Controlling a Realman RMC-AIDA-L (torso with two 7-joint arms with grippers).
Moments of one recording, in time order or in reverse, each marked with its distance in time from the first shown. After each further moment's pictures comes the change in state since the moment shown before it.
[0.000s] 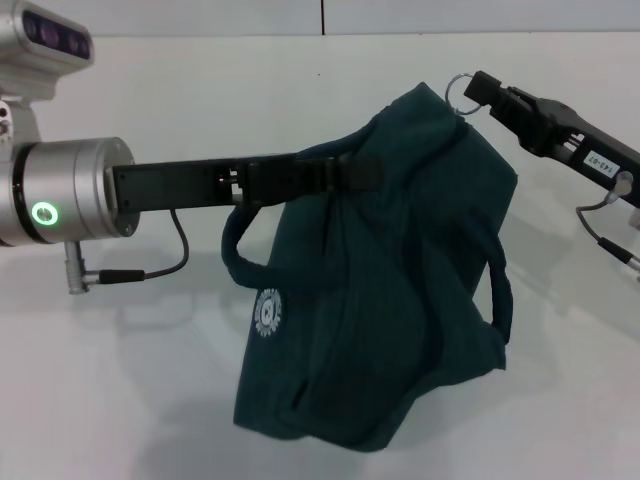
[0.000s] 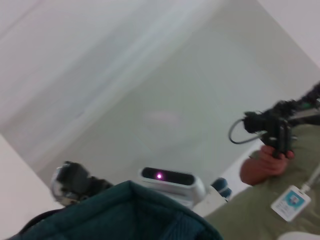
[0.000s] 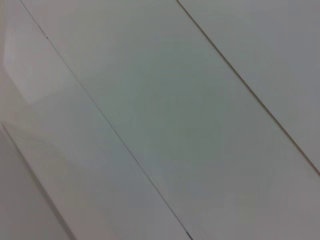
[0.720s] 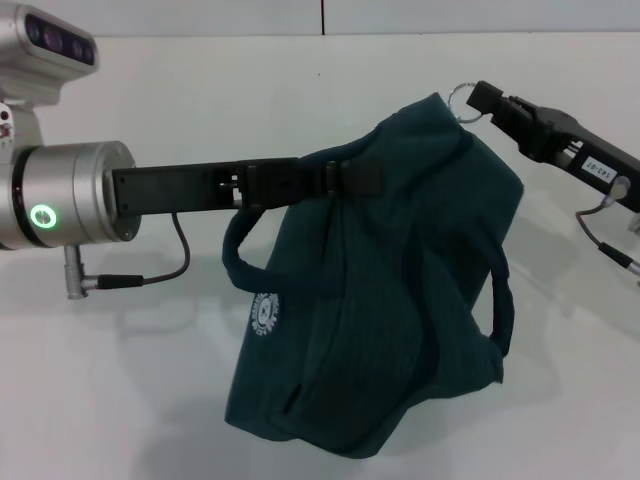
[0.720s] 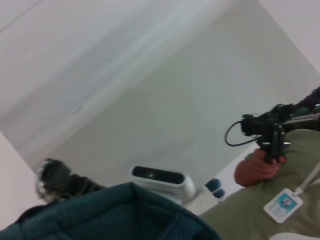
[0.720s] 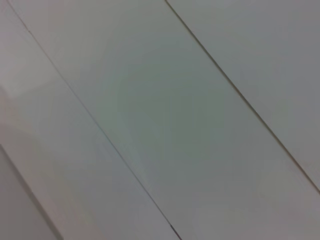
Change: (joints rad) left arm -0.002 0.000 0.003 -0.014 -0.006 0.017 -0.023; right arm -0.002 0.000 -0.003 0.012 -0.001 0.040 -0.001
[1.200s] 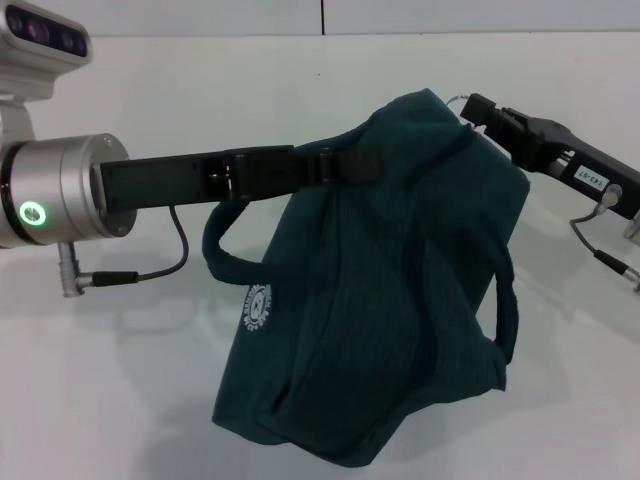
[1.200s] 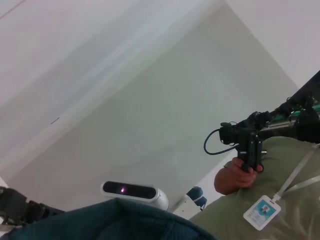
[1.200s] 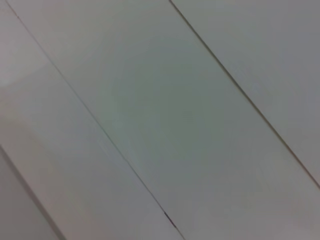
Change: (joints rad) left arm 0.004 -0.001 0.004 0.000 -0.049 0.035 0.000; right arm 0.004 0.000 -0.020 0.009 -0.001 0.020 0.000
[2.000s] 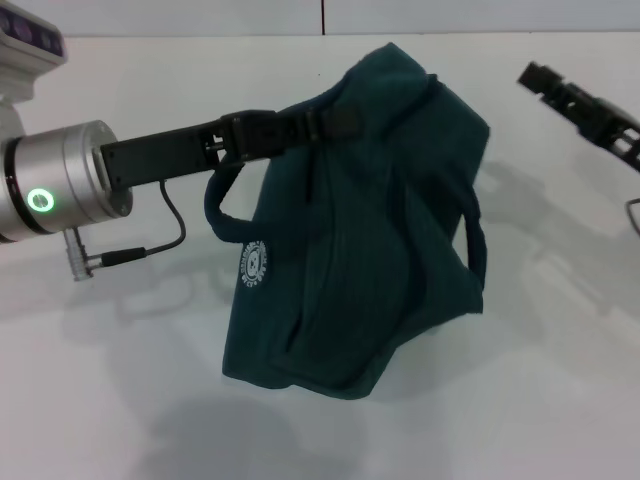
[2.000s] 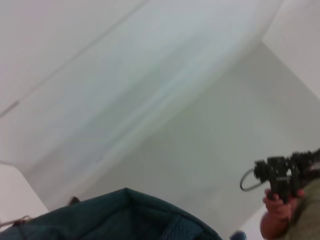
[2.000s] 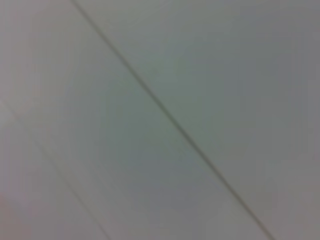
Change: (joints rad) left arm 0.029 -0.003 -0.010 -0.008 -0.050 -0.131 0.012; right arm -0.052 -0.021 0.118 0.006 0.012 -0.026 0.037
